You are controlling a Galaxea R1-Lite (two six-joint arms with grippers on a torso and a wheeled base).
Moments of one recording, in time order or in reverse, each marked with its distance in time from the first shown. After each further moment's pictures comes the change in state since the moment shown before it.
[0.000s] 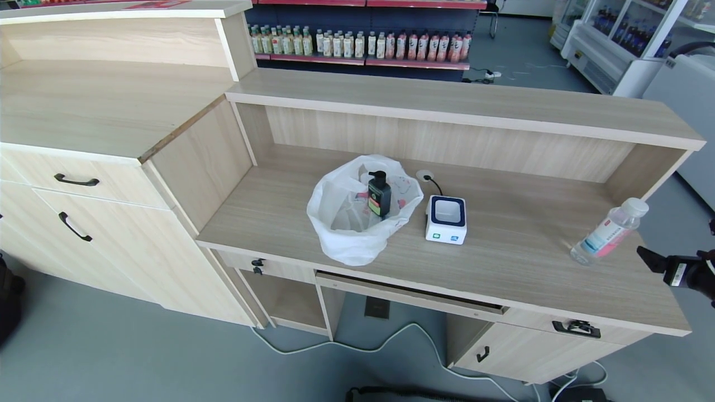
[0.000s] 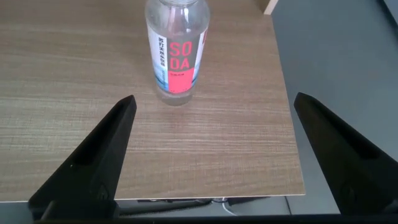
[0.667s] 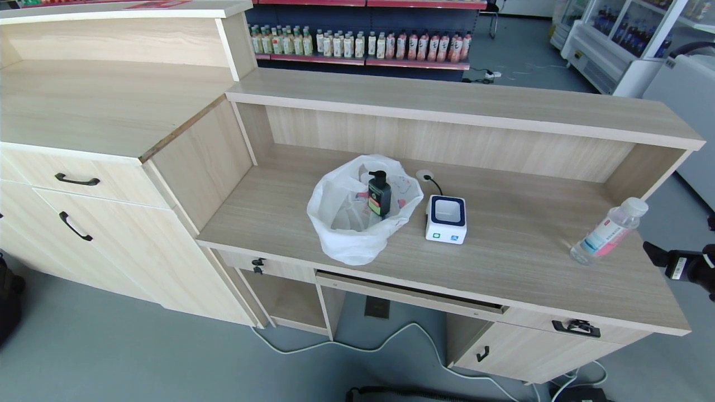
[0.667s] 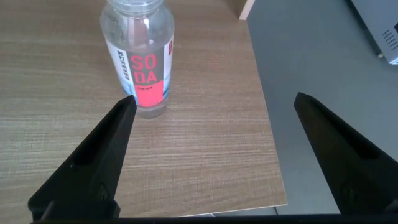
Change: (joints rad) left arm 0.000 0.000 0.000 0.000 0.000 0.000; right arm -0.011 0.066 -0.087 -0.007 -0.081 -0.010
